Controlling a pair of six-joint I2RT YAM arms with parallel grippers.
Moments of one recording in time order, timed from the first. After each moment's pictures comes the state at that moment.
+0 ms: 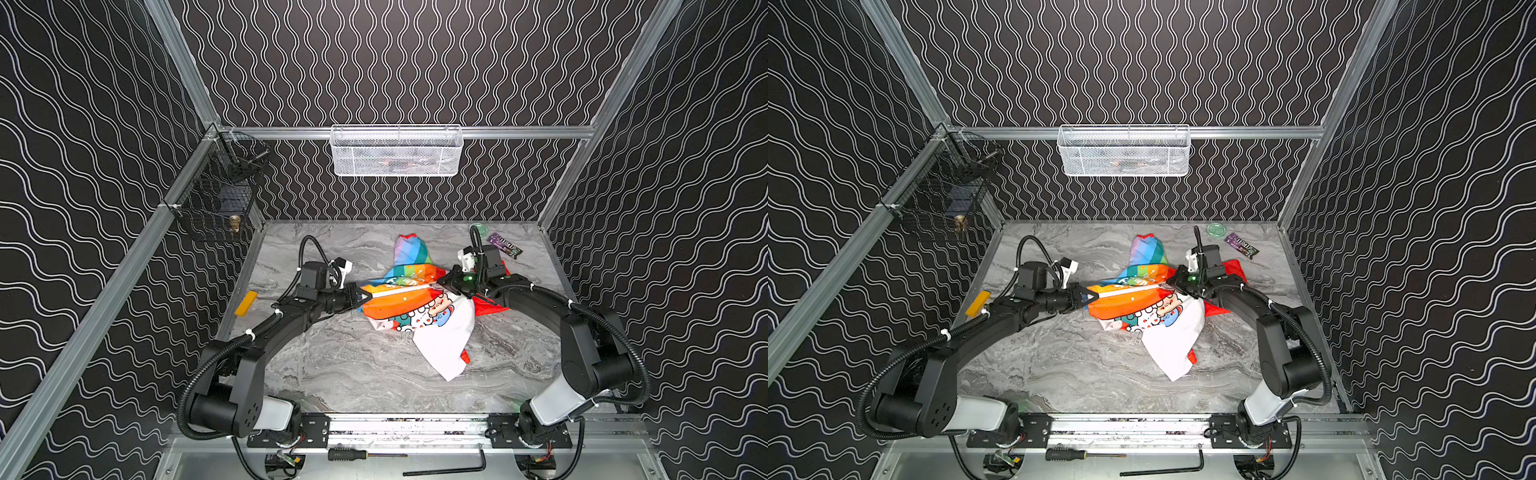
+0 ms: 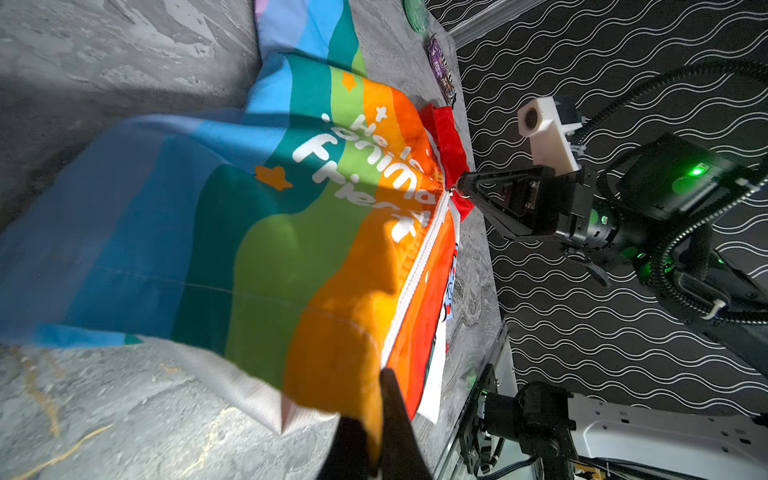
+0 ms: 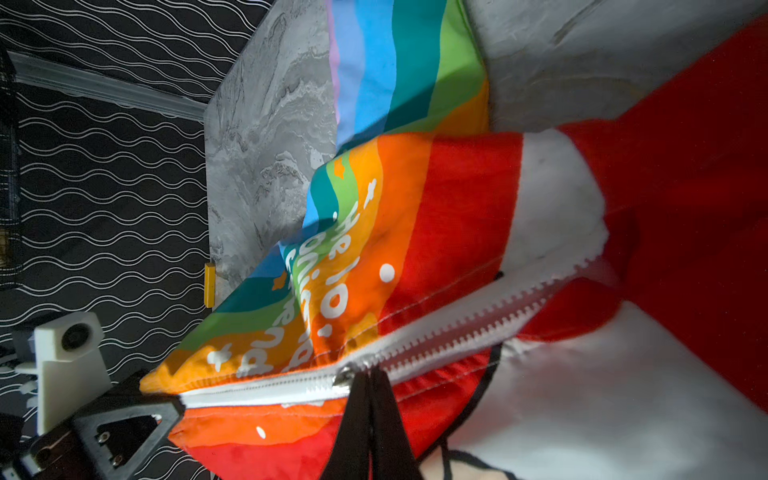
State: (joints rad) left arm -0.24 1.40 0.74 -0.03 0.74 -0.59; right arm 0.30 1.64 1.00 -0.14 -0.48 0.74
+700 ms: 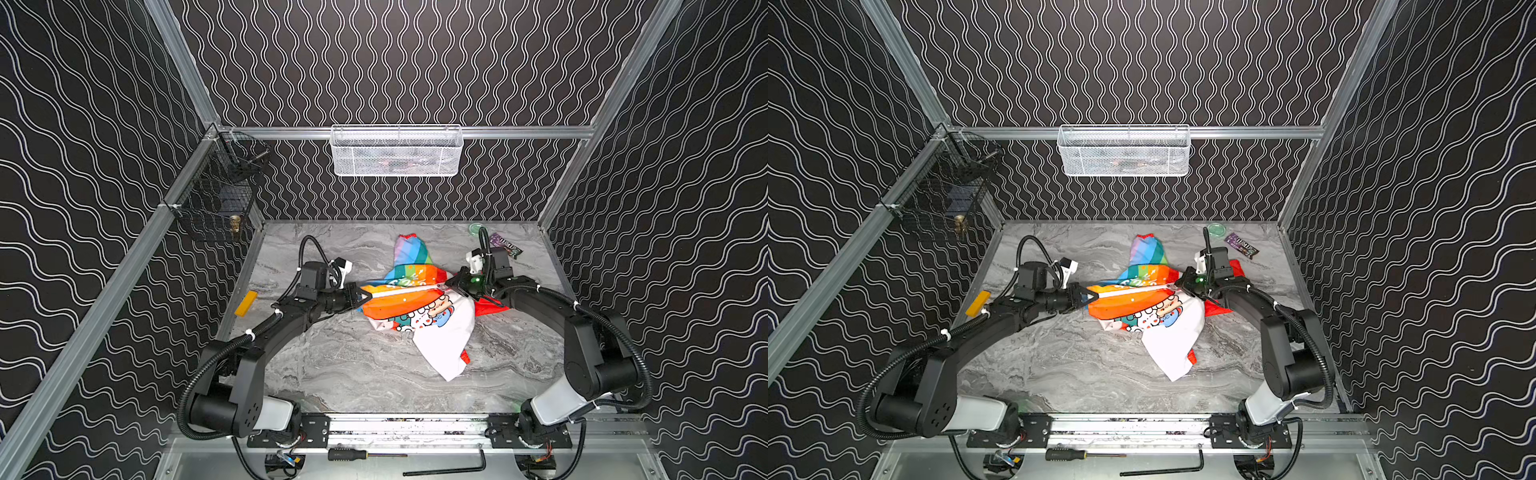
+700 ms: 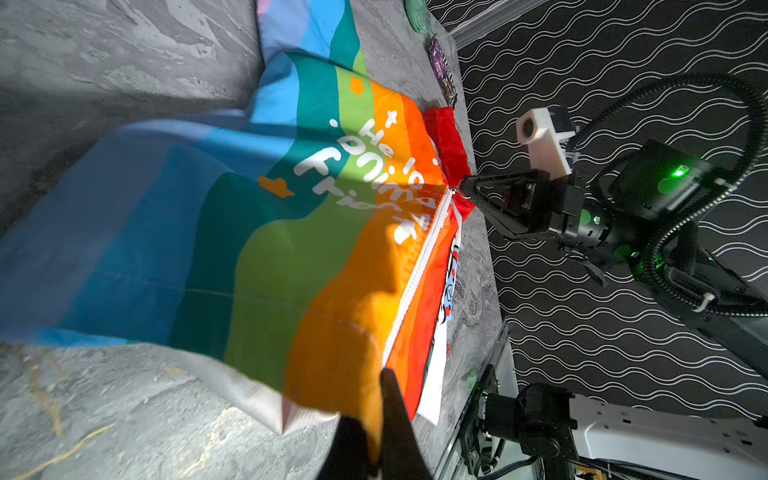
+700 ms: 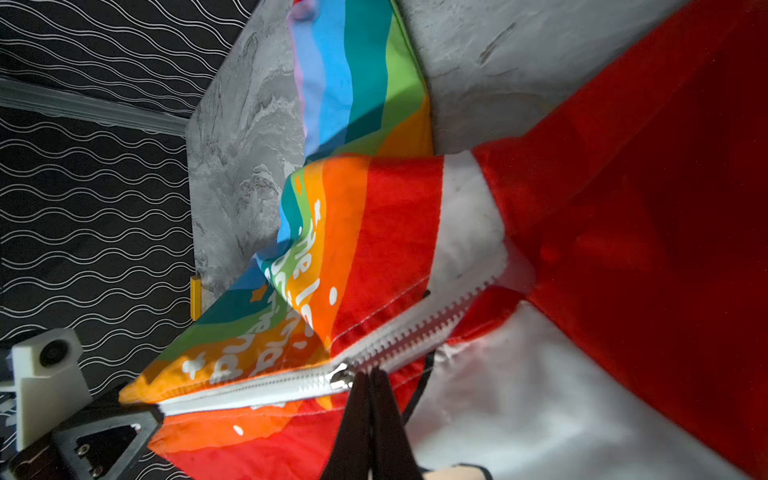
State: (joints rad) left arm -0.24 1.40 0.74 -0.03 0.74 -0.59; right arm 0.24 1.62 0.97 -0.17 -0.48 0.71
